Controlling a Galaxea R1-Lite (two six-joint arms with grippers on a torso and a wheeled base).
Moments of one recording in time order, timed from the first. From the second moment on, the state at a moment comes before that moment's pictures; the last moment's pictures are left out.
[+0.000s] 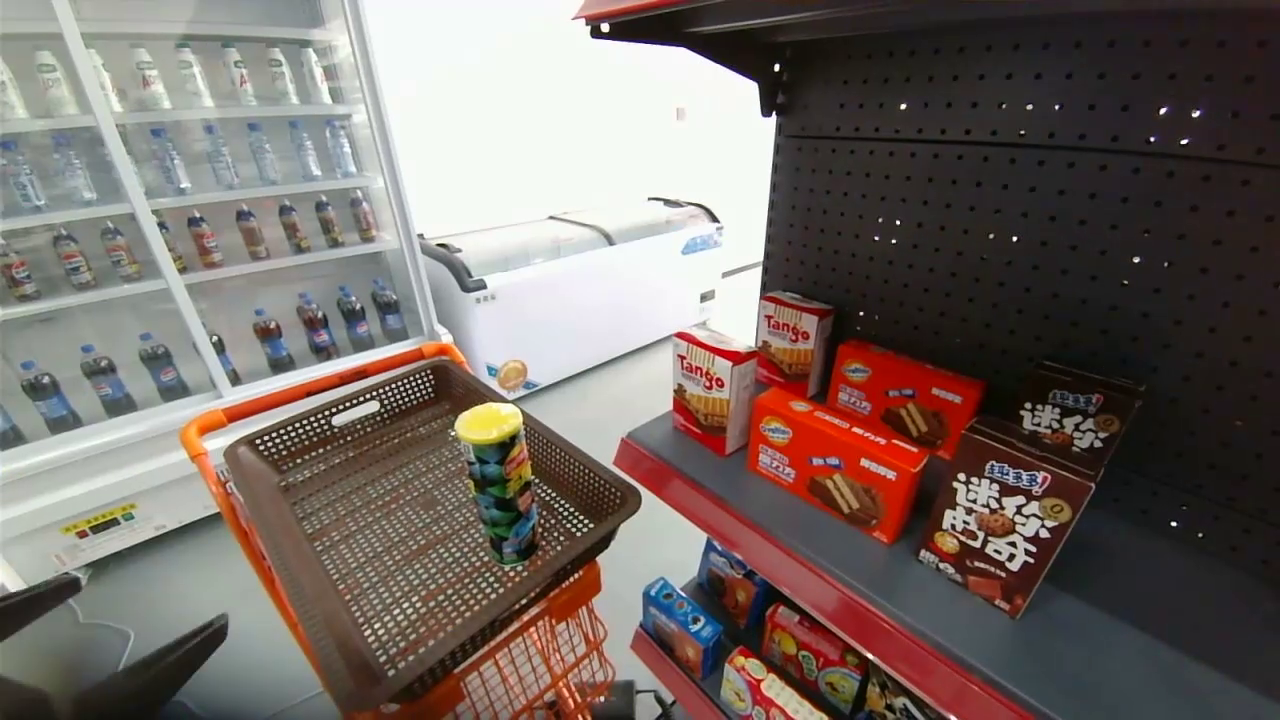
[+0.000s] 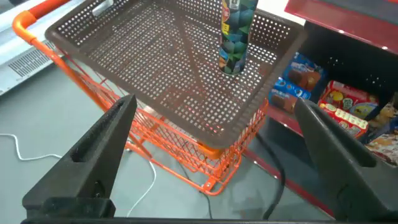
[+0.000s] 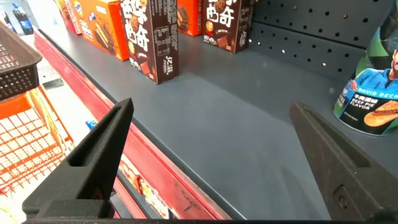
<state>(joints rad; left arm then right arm) -0.02 0.83 -0.41 -0.06 -0.08 0.06 0.00 0.01 0.00 0.00 -0.02 -0.01</state>
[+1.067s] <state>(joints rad) -0.14 1.94 -0.44 -1.25 -0.07 0.14 0.00 0.01 0.00 0.00 -0.02 -0.01</state>
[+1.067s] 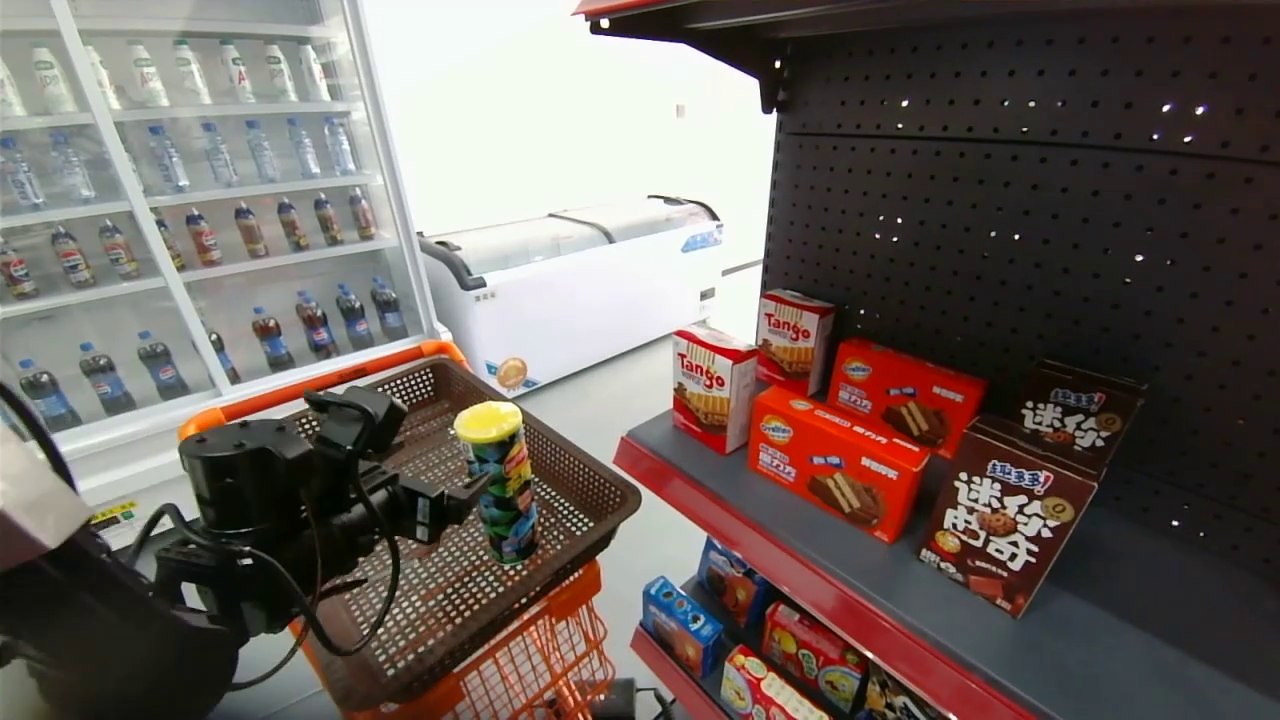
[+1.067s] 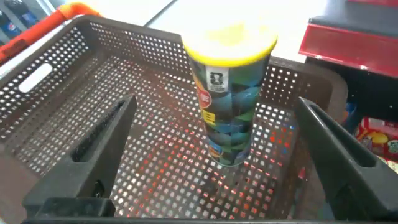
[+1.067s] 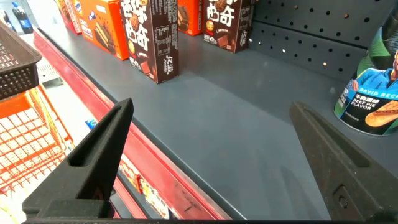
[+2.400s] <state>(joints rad) -0.16 2.30 -0.63 -1.39 -0.03 0.15 0.00 0.01 0.00 0.00 -0.02 -0.01</state>
